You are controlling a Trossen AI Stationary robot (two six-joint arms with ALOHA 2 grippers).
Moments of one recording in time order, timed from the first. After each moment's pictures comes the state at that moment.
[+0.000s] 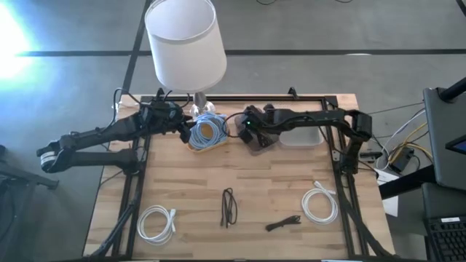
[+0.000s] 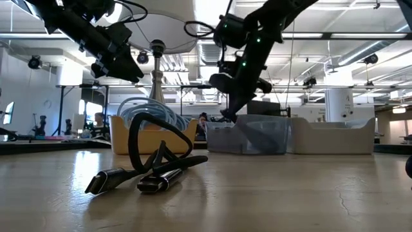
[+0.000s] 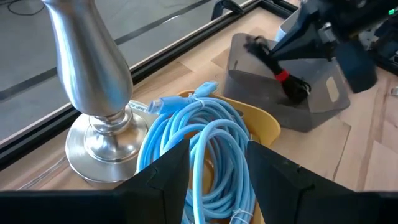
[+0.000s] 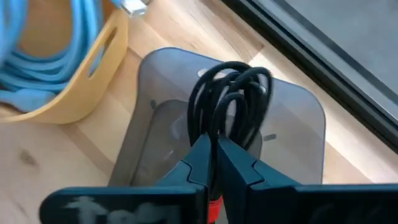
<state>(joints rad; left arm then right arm) 0.46 0.84 0.63 -0.29 -0.09 -0.24 -0.26 1.82 1.32 -0.54 0.42 0.44</state>
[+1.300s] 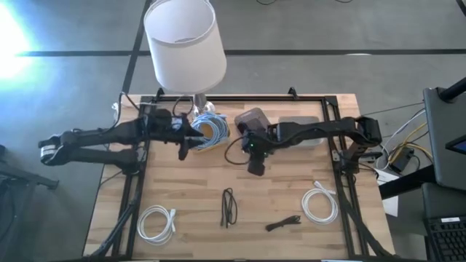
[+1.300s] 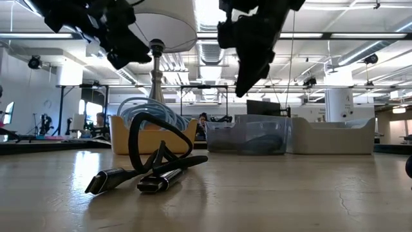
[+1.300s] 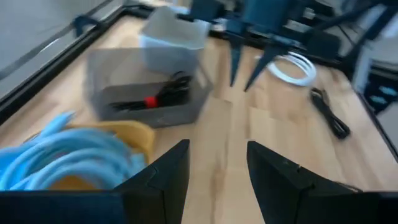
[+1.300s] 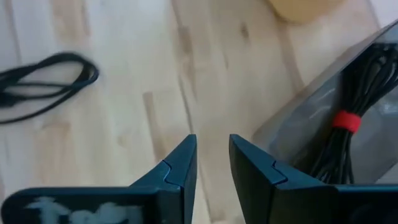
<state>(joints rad) 0.28 0.87 0.63 -0.17 0.20 -0.10 -0.03 1.74 1.37 -0.77 0.02 0.22</state>
